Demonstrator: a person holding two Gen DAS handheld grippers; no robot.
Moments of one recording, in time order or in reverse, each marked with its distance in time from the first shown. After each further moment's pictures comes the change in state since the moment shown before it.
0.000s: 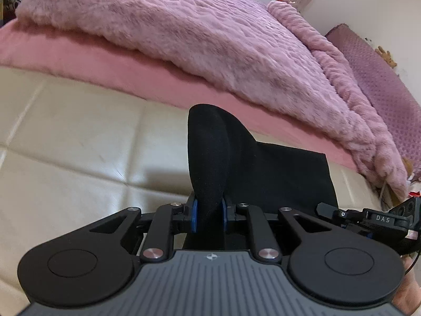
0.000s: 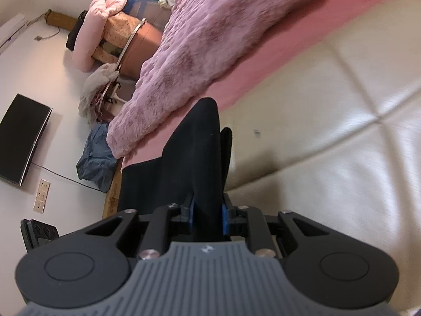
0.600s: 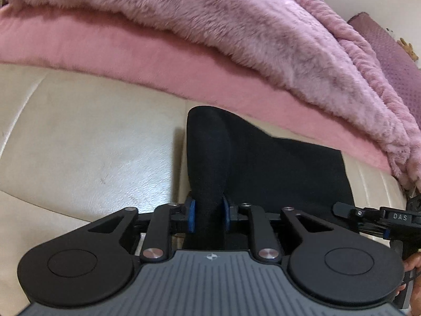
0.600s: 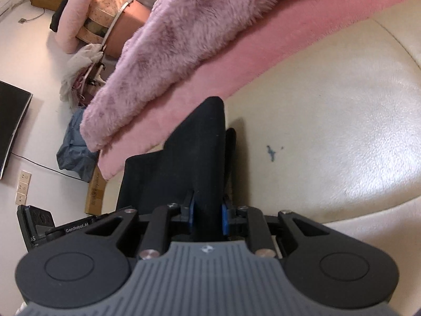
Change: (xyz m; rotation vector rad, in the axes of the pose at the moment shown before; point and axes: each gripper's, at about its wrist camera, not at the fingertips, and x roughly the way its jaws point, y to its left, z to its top) left arm 0.082 0.067 0.033 -0.012 0.078 0.054; right arm 0.116 -0.011 0.042 -0.016 0.088 -0.066
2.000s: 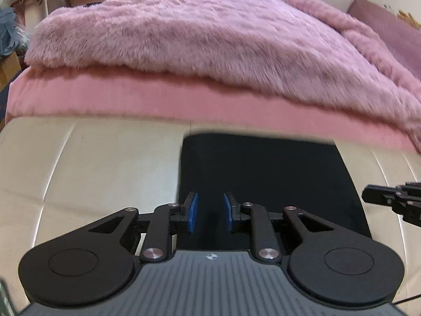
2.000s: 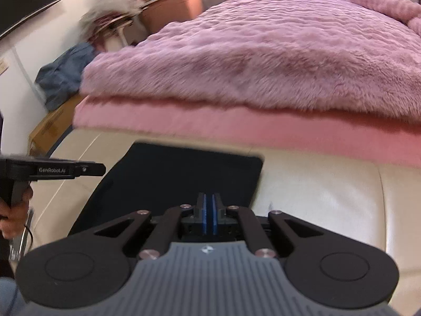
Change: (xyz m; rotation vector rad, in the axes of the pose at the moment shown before) left arm -0.049 -0.054 -0.033 0.180 -0.109 0.209; right arm -0.026 0.090 -0.030 -0.601 -0.087 -0.263
